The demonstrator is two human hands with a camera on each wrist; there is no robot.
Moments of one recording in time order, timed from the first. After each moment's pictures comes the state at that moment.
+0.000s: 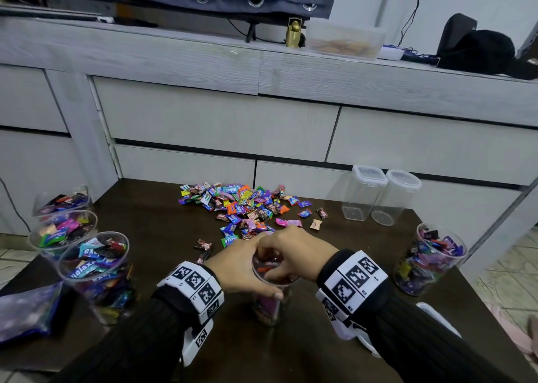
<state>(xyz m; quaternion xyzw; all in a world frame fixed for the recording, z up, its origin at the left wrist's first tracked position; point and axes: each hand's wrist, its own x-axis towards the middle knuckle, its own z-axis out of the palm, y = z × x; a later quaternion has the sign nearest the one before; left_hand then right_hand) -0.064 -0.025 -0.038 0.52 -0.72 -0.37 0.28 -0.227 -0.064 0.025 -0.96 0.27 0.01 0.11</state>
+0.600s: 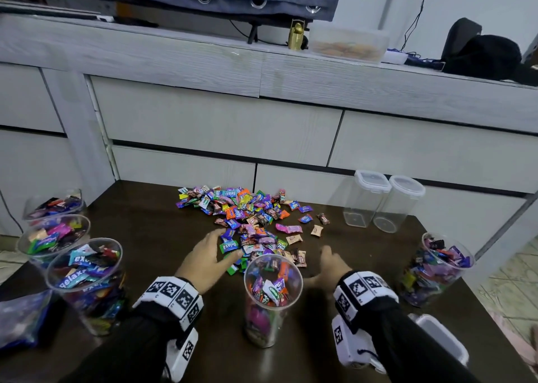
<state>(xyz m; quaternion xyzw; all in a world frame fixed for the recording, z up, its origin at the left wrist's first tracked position) -0.018 -0.041 -0.077 0.73 -0.59 -0.25 0.25 -0.282 -0.120 -0.059 -0.69 0.67 0.01 0.29</state>
